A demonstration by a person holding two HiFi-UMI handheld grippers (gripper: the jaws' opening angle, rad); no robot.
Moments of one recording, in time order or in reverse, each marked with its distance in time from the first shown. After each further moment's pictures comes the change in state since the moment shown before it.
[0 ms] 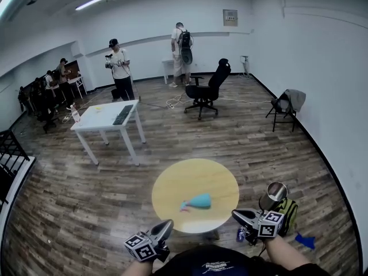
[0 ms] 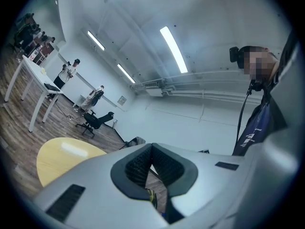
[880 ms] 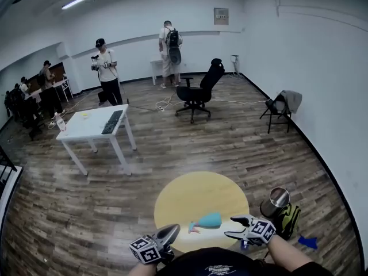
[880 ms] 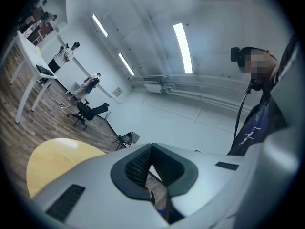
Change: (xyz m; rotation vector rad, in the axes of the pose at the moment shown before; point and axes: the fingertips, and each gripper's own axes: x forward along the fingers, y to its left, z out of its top) left arm 0.065 0.145 0.031 -0.078 0.081 -0.114; right arm 0.132 -0.093 -0.079 -0.350 0.483 -0.068
